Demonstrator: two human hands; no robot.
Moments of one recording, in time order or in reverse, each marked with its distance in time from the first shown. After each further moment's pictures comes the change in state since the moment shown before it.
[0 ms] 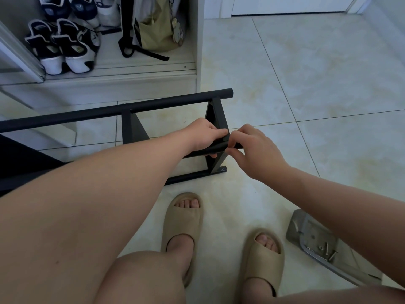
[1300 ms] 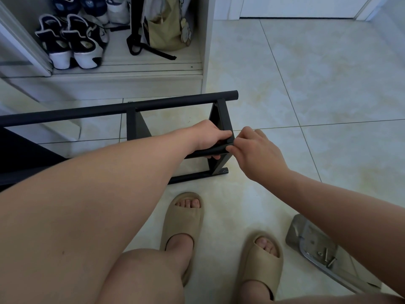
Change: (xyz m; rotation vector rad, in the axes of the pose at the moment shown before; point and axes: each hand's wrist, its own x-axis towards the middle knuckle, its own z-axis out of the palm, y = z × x) left_hand 0.001 0.002 -0.002 -0.039 -0.056 -0.034; right_hand 0.005 0.003 0.010 -0.210 0.019 -0.056
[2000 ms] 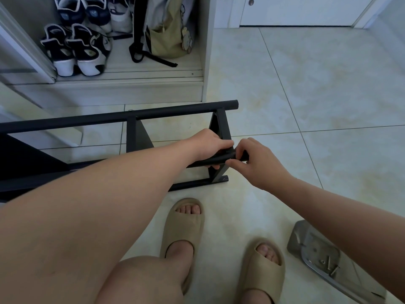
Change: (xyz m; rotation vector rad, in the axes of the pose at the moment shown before) left_hand 0.000 -0.006 0.004 0.038 0.009 0.006; right_hand 0.001 0.009 0.001 0.451 -0.102 0.121
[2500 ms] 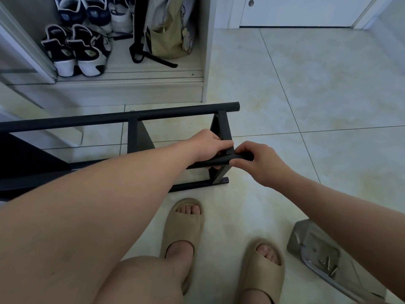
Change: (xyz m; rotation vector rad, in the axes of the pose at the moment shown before) left_hand -0.006 0.000 0.000 0.020 0.018 0.020; right_hand 0.005 0.009 -0.005 0.113 -0.070 0.161
